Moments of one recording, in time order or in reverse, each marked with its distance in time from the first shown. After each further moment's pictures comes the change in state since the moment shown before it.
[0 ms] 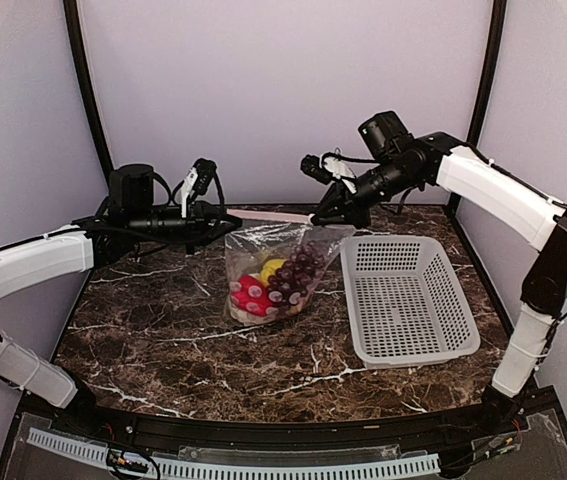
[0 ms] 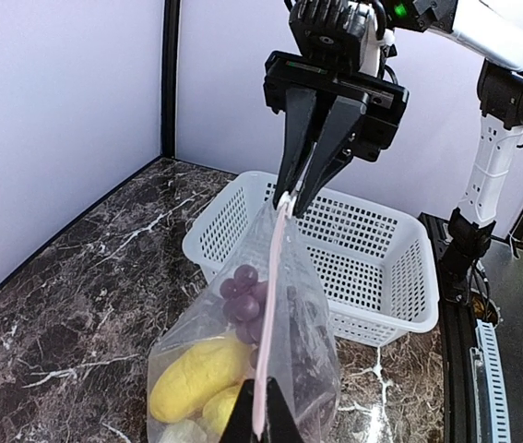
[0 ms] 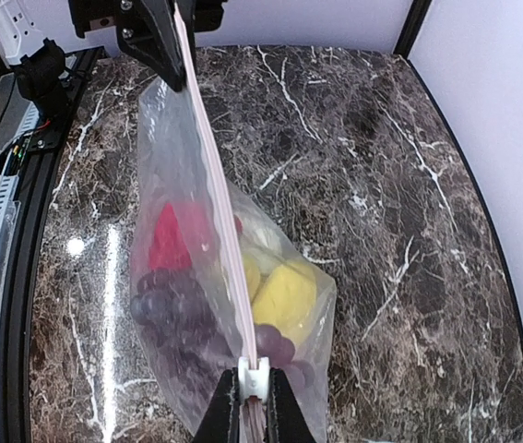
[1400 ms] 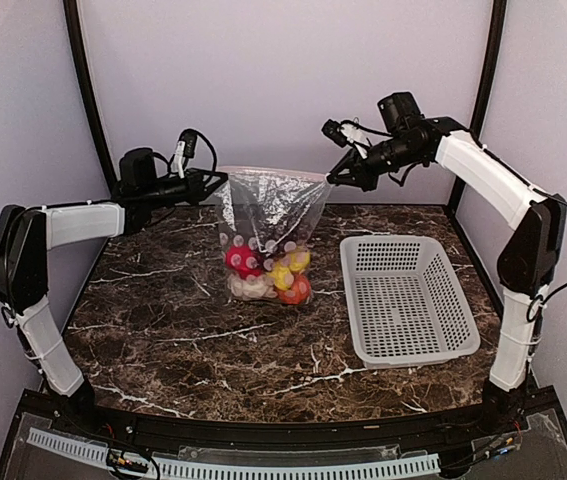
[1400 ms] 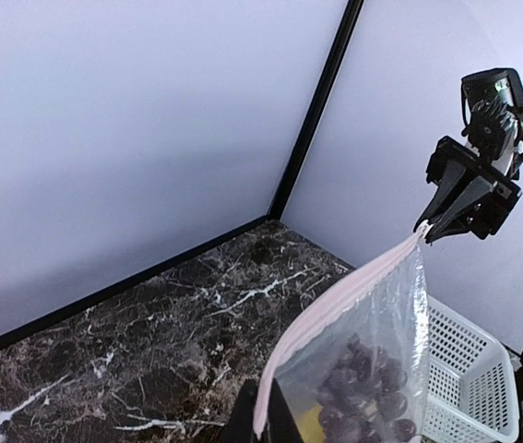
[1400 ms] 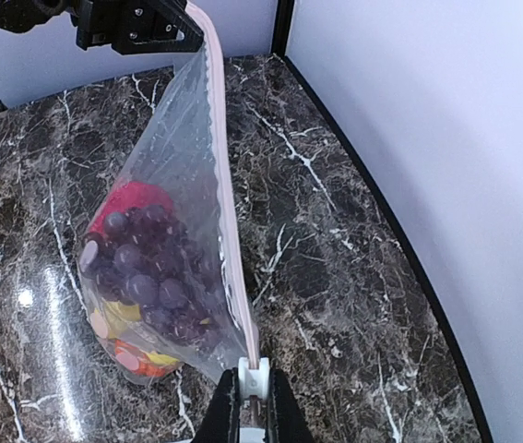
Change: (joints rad) left arm 0.232 0.394 0.229 0.336 -0.002 -0.310; right arm -0.184 0.148 0.219 0.036 0.007 0.056
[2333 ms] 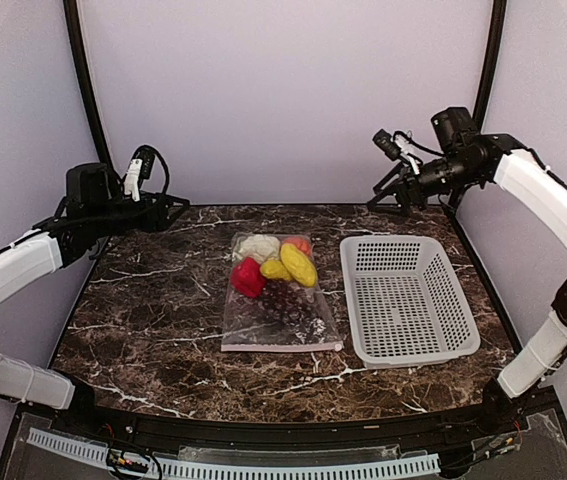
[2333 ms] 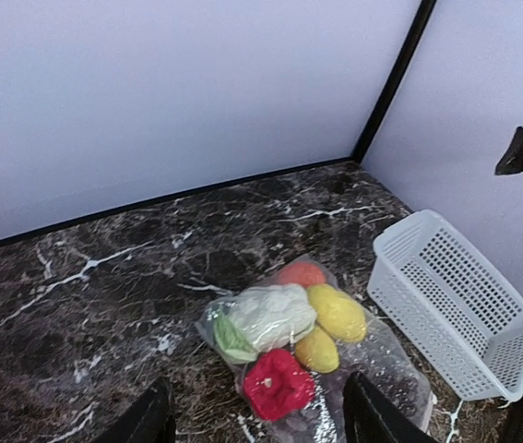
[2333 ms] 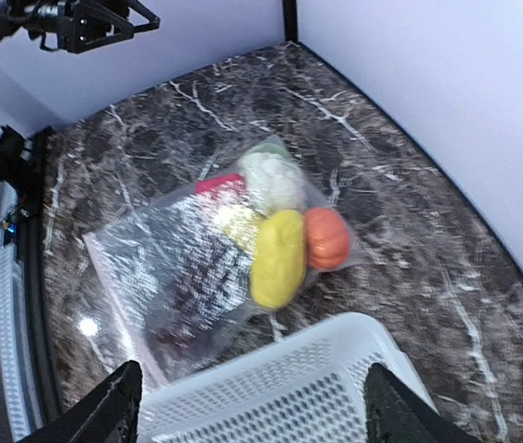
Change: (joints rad) left arm 0.016 -0.549 -0.284 -0.463 -0.238 0.093; right arm -0.092 -0.358 -0.391 -0.056 -0.153 0.098
